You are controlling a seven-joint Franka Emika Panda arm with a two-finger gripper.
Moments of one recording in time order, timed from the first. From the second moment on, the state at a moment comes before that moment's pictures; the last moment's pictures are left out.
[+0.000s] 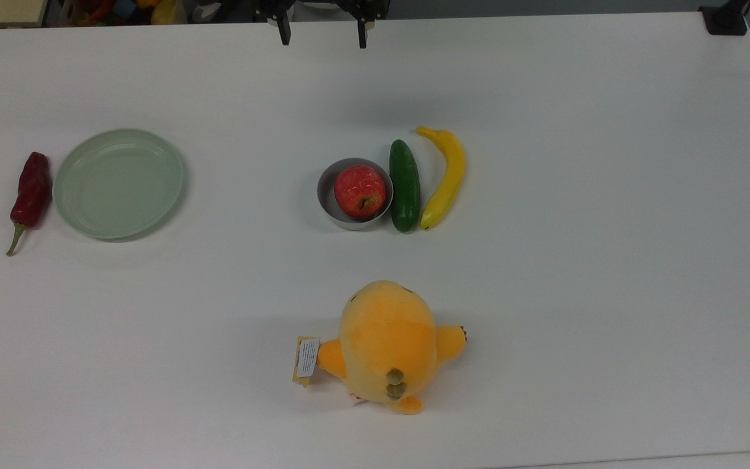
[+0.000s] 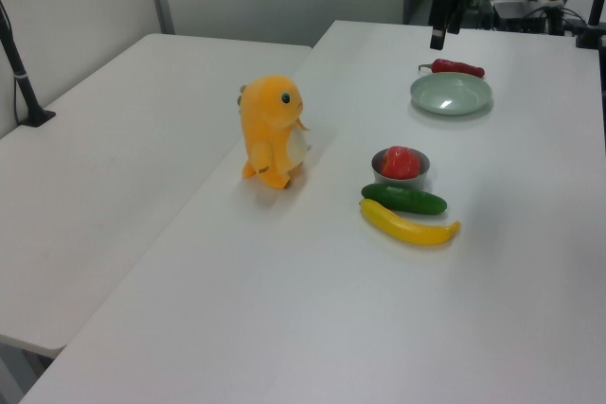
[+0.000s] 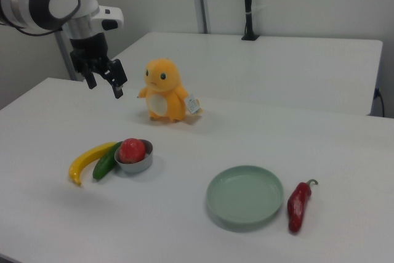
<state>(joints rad) 0.10 -0.02 0.00 -1.71 0.05 1.79 0.14</state>
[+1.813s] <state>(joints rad) 0.14 0.36 0.06 -1.73 -0.07 2.05 -0.04</state>
